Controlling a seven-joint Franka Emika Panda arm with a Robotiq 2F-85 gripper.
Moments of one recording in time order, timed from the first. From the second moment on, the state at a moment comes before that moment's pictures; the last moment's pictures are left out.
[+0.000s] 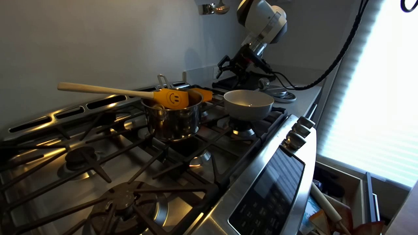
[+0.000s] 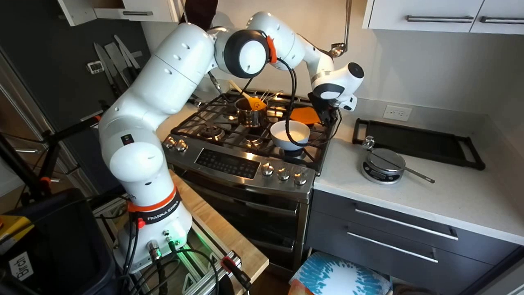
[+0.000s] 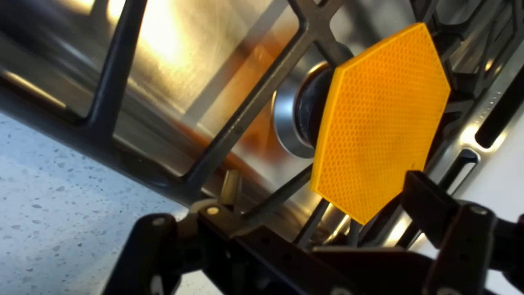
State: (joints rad) arm -0.18 0.82 -0.04 -1.37 0.75 2.23 -0.28
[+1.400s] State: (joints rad) arm -0.21 1.14 0.12 -0.91 0.54 2.09 -0.16
